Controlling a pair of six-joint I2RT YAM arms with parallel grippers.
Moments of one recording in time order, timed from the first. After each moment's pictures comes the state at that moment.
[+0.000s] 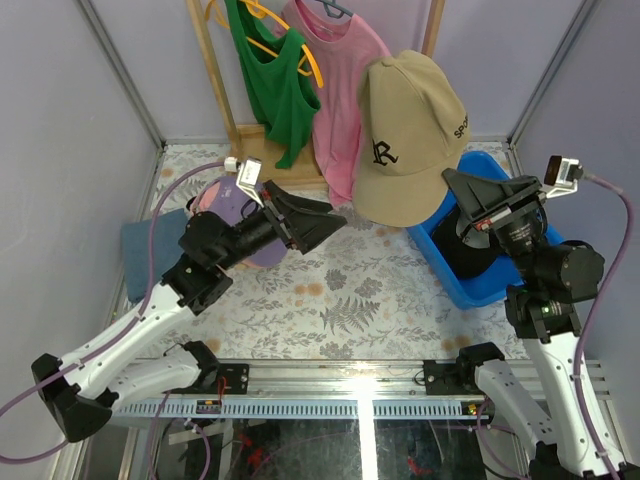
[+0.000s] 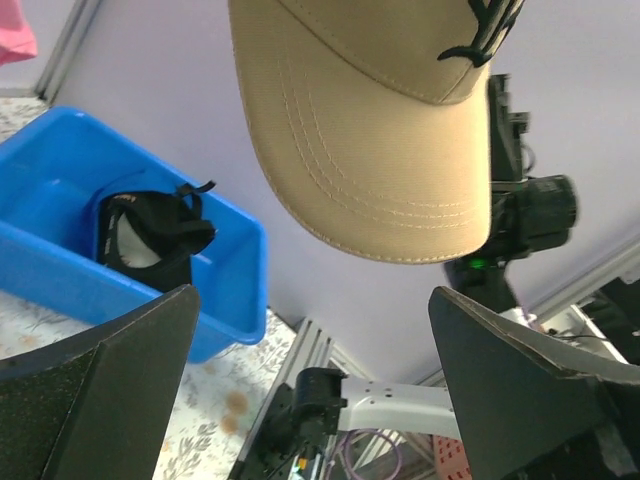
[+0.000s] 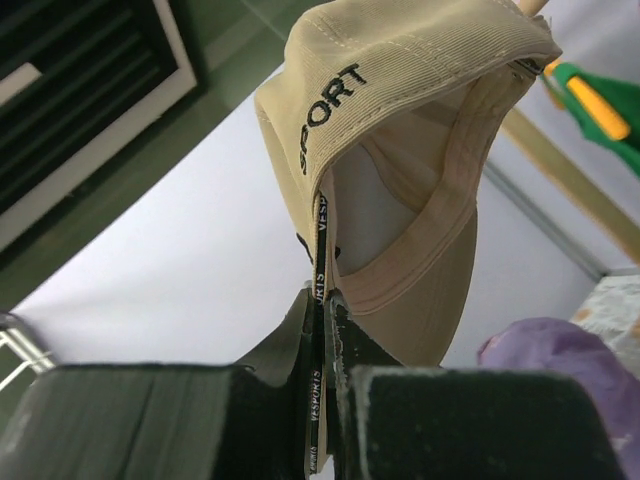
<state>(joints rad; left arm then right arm) -0.76 0.96 0.94 0.28 0.29 -0.82 0.21 0.65 0.94 0.31 -0.39 1.25</state>
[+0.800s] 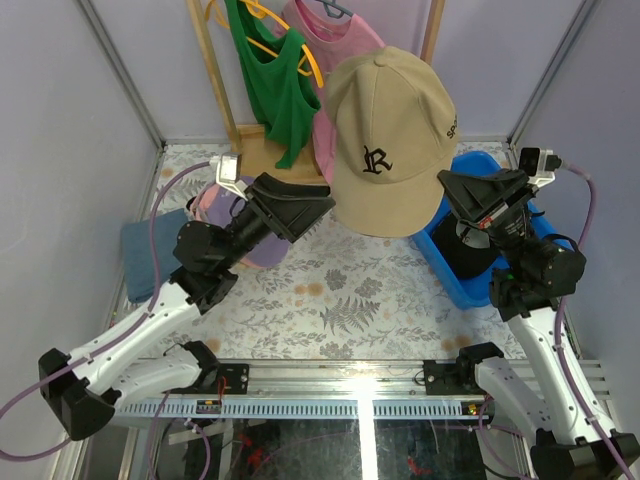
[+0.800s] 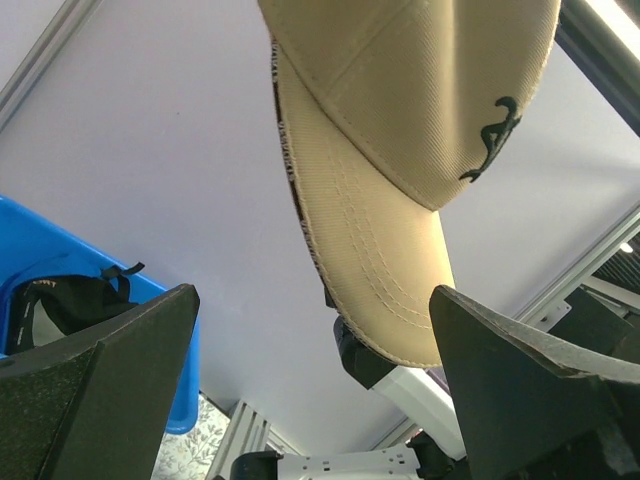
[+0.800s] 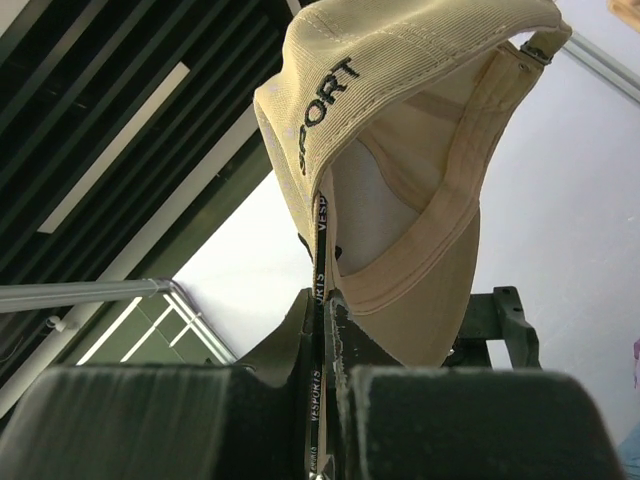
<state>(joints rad) -0.74 0.96 0.86 0.61 0.23 -1.00 0.21 0.75 0.83 0.77 -0.49 1.65</state>
